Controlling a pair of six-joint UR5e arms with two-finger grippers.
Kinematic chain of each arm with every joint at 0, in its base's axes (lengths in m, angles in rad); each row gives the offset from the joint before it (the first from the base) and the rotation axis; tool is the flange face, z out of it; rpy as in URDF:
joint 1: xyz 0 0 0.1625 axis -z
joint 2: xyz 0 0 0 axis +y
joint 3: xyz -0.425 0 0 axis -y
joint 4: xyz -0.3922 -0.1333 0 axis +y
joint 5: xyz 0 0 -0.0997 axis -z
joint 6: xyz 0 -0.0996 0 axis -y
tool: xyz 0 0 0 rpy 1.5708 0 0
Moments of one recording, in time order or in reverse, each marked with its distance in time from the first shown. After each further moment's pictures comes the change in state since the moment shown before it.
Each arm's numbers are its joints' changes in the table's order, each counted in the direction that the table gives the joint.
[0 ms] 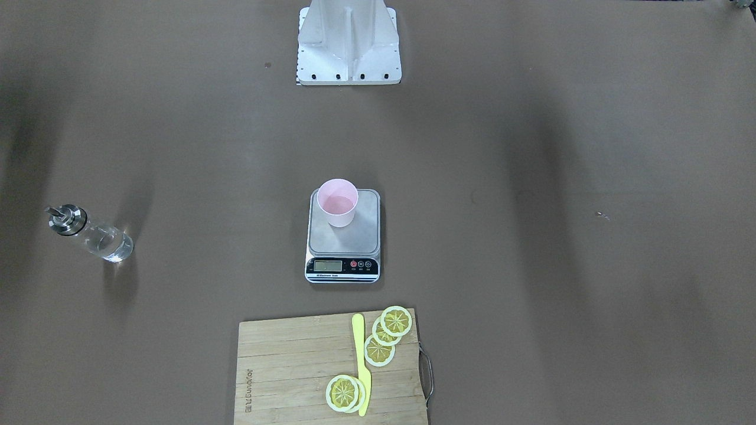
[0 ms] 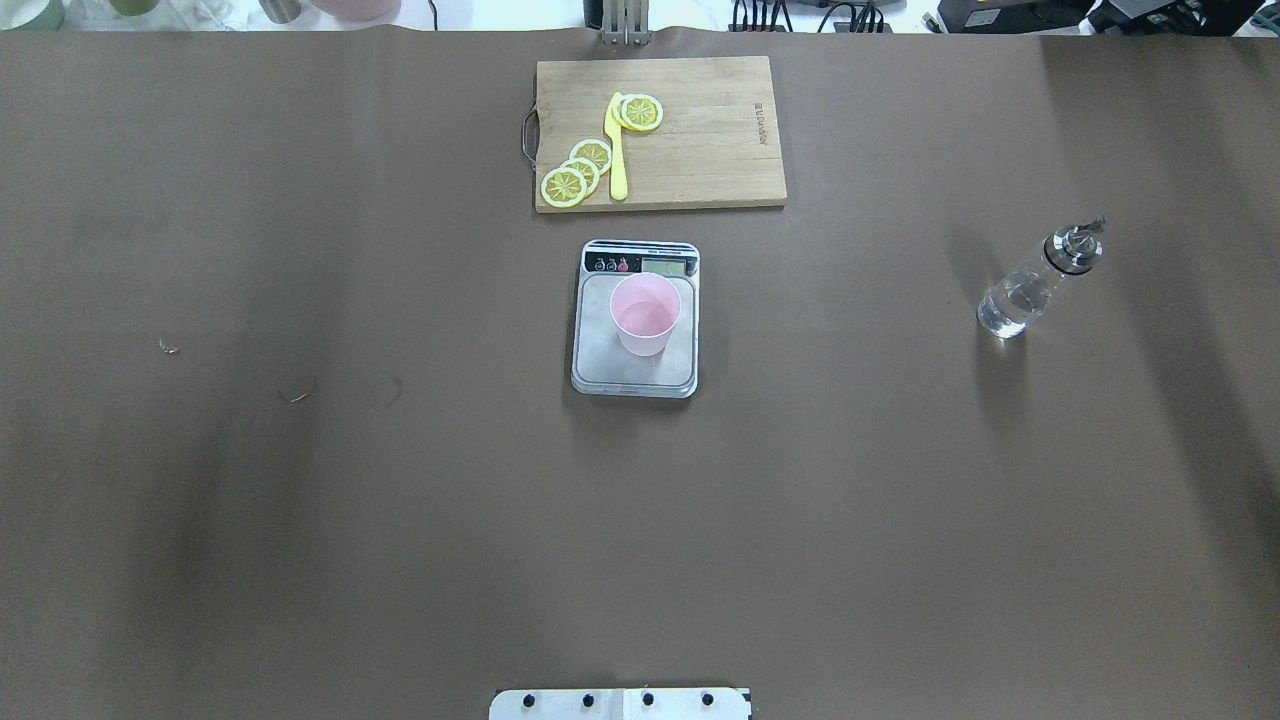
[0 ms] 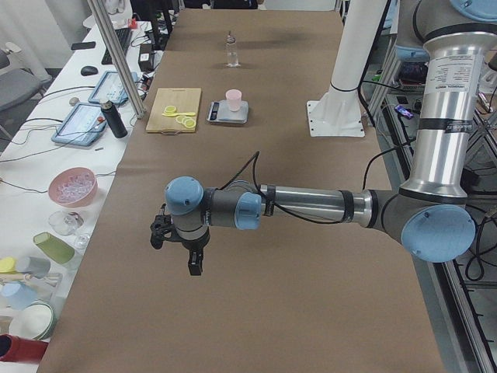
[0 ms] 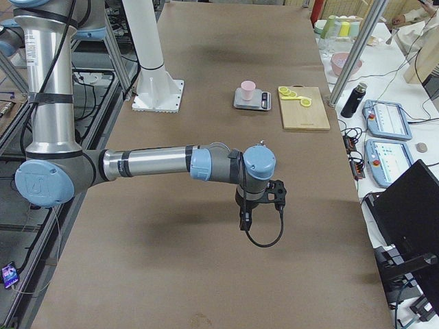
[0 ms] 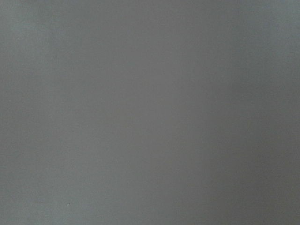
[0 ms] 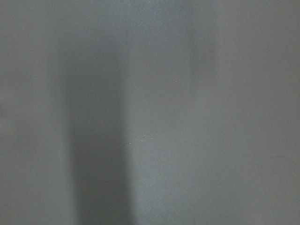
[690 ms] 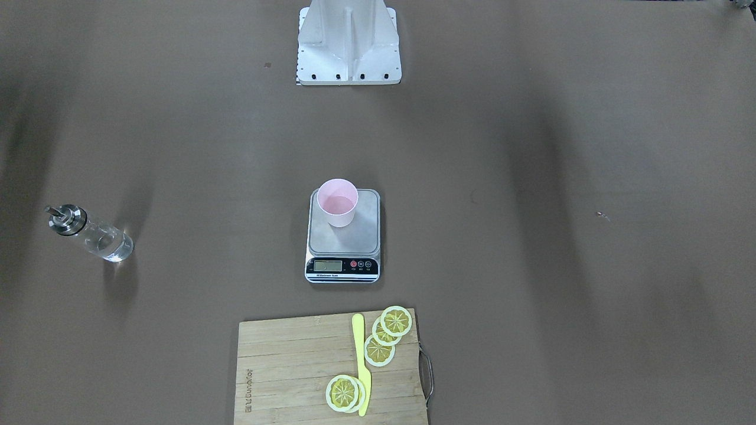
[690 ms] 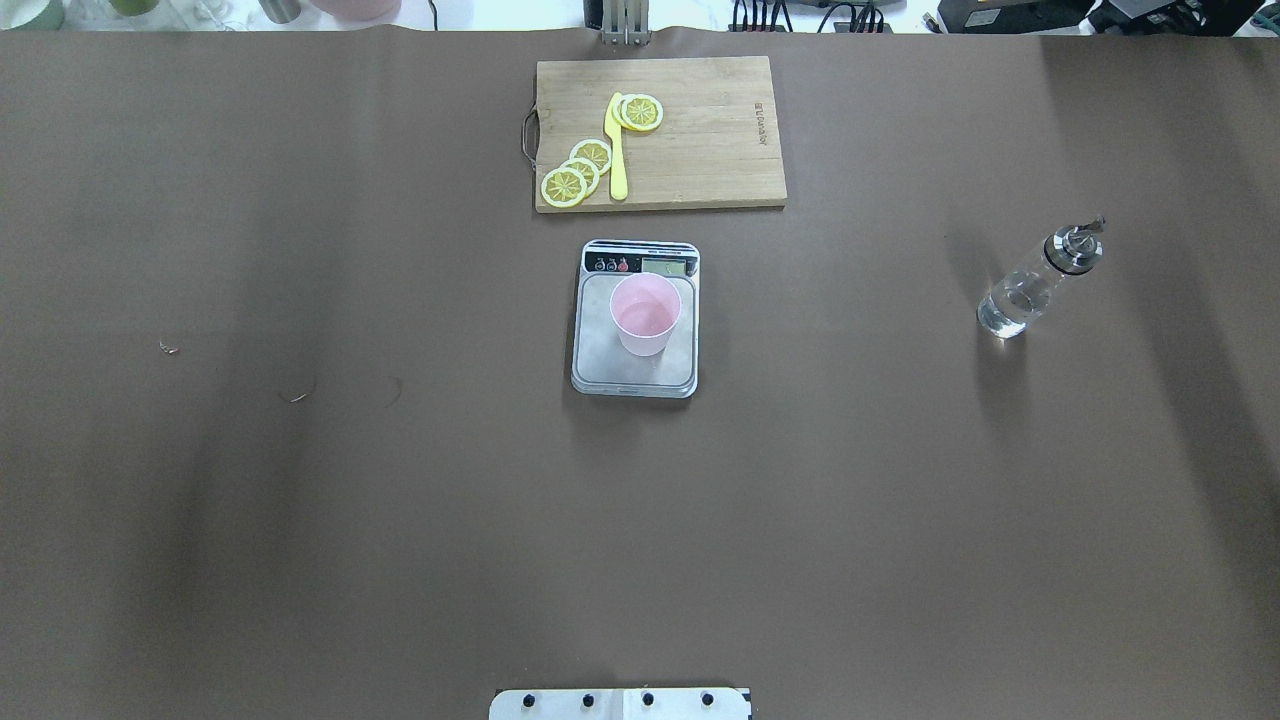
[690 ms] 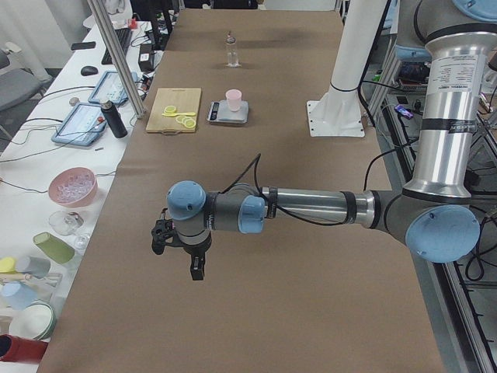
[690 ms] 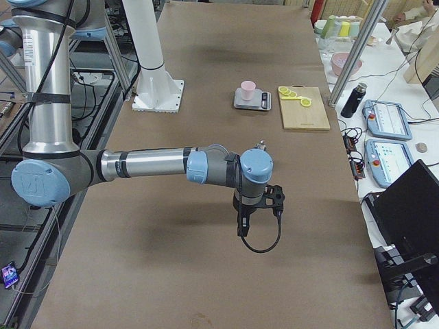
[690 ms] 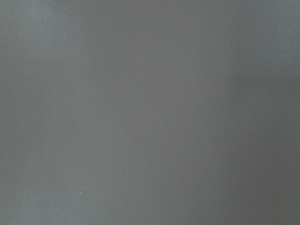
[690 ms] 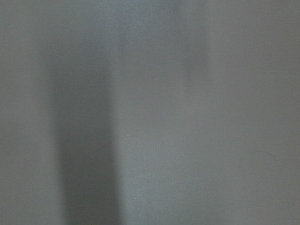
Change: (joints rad) left arm 0.014 -0.005 0.003 -0.003 0.003 0.001; right arm -0.025 0.007 -0.001 0.000 -0.031 0.000
